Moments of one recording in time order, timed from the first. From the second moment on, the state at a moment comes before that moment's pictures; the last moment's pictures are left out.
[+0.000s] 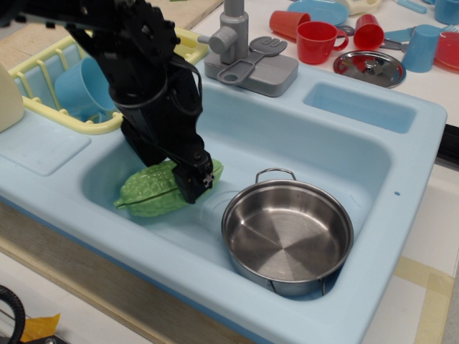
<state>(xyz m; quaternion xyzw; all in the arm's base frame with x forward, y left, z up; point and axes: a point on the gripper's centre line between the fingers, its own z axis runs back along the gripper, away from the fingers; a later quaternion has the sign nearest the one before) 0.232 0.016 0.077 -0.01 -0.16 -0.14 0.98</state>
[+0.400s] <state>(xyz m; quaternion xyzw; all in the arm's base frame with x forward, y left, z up) 0.242 0.017 0.073 -0.01 -0.19 -0.12 0.97</state>
